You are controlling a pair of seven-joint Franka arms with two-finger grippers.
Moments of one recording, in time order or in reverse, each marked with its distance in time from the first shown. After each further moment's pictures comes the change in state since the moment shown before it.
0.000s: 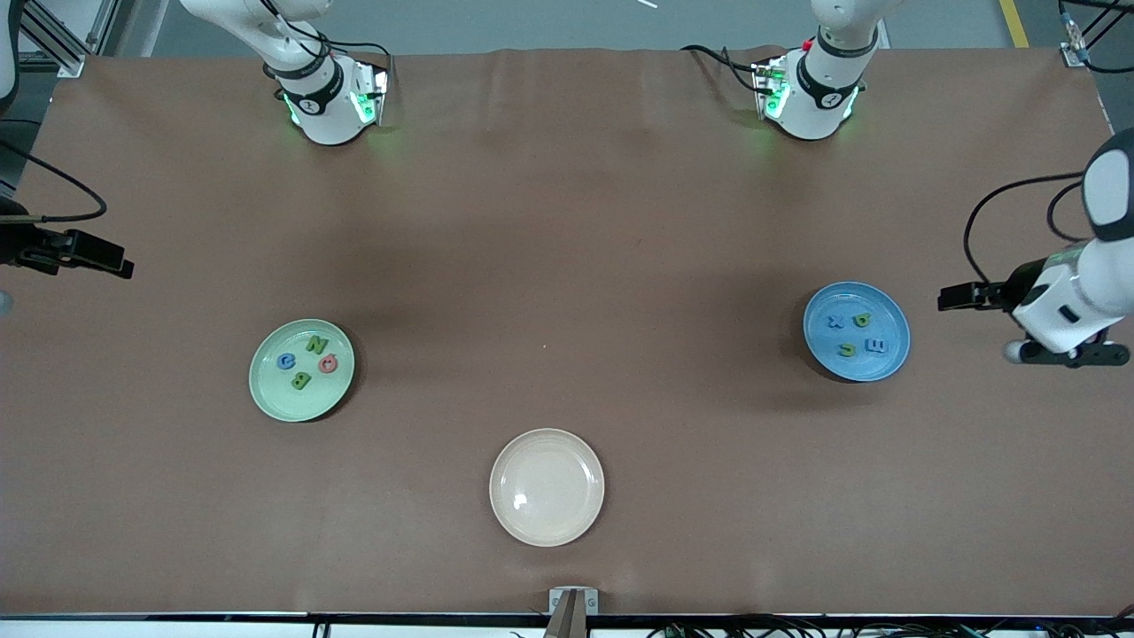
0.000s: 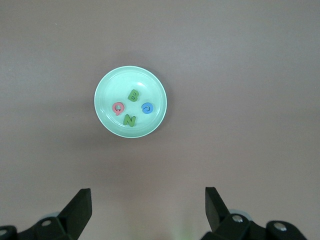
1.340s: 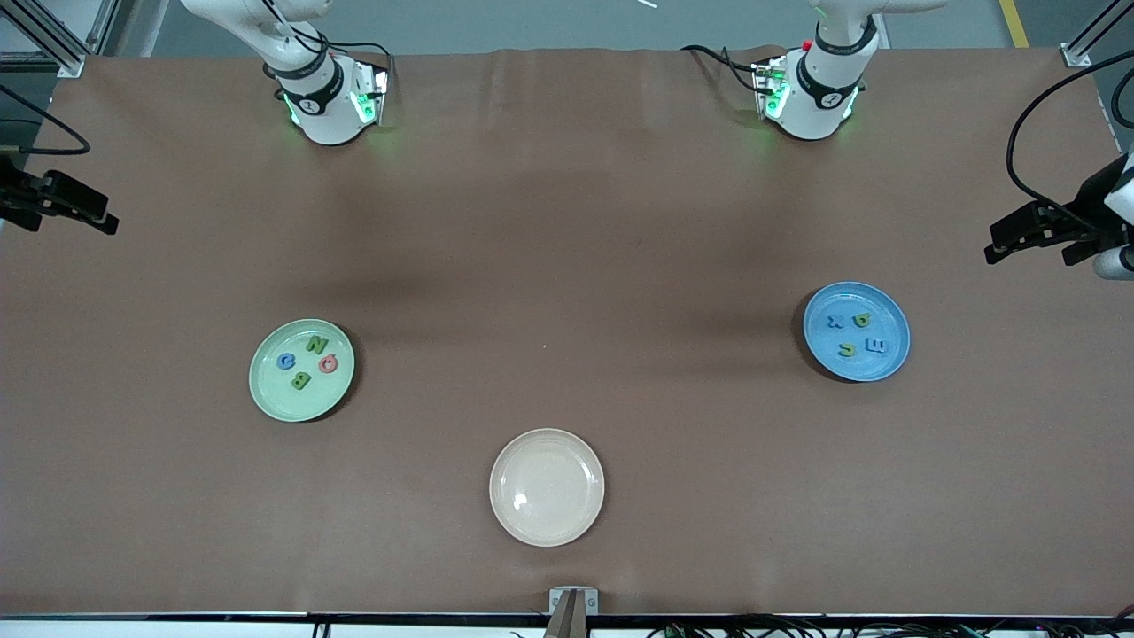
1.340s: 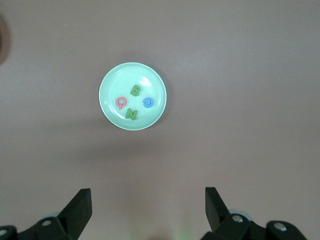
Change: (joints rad) left arm -0.402 -0.193 0.398 0.044 -0.092 -0.028 0.010; right arm -0.022 -0.162 0.018 -0.112 -0.005 0.004 0.000
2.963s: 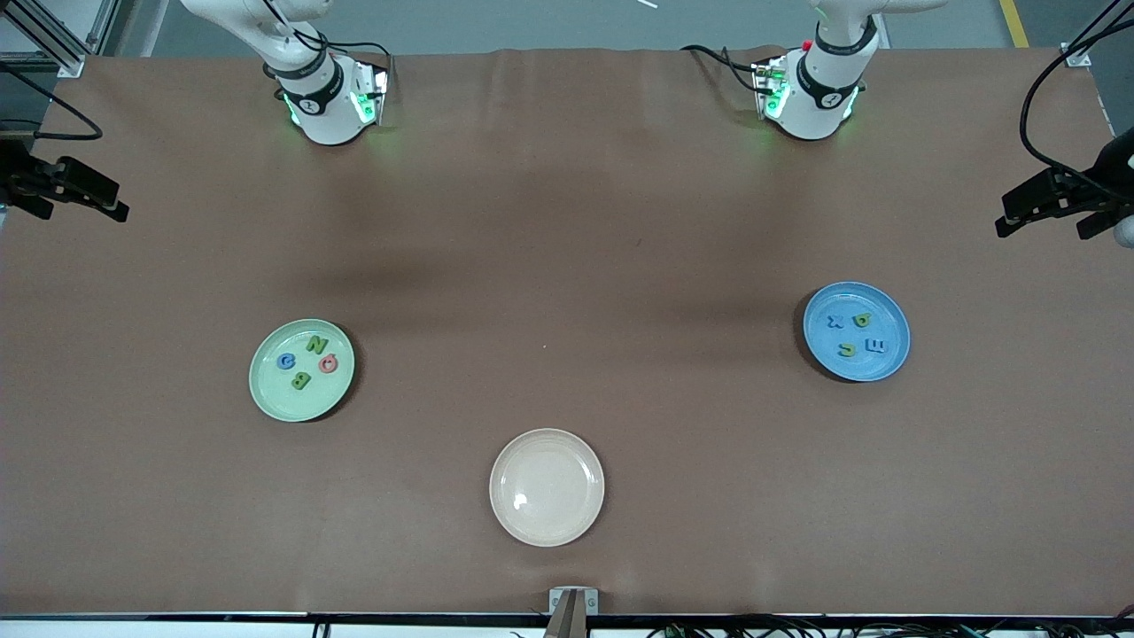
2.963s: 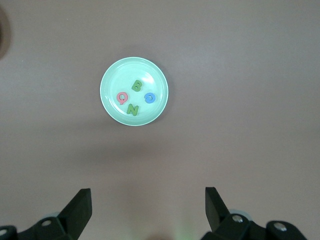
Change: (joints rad) left arm 0.007 -0.022 -0.026 0.067 0.000 -0.104 -0.010; right arm 0.000 -0.045 0.006 -0.066 0.001 0.027 0.000
